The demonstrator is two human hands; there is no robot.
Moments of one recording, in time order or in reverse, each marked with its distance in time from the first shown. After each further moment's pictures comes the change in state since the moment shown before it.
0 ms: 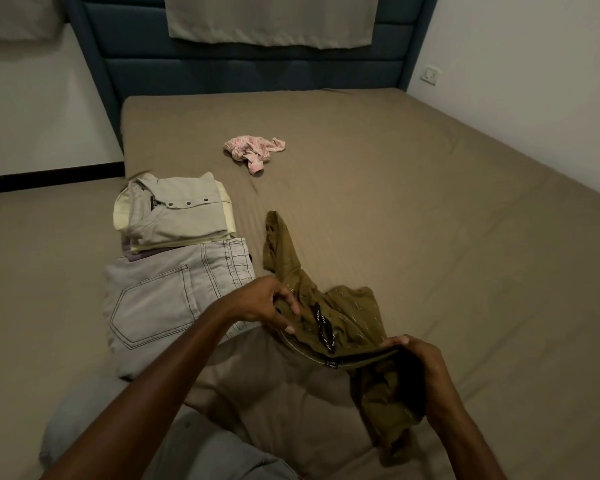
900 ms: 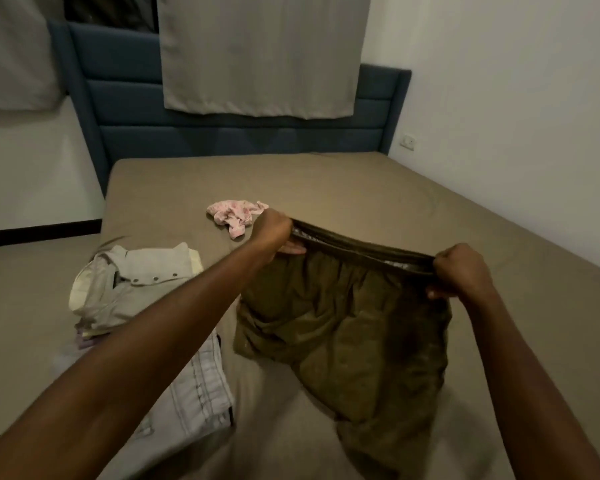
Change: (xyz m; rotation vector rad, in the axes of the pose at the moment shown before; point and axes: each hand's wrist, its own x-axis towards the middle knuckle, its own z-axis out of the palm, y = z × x) left_hand 0.158 0.148 -0.165 -0.695 0.652 -0.224; right_hand 0.236 -0.234 -0.074 -0.771 0.370 0.054
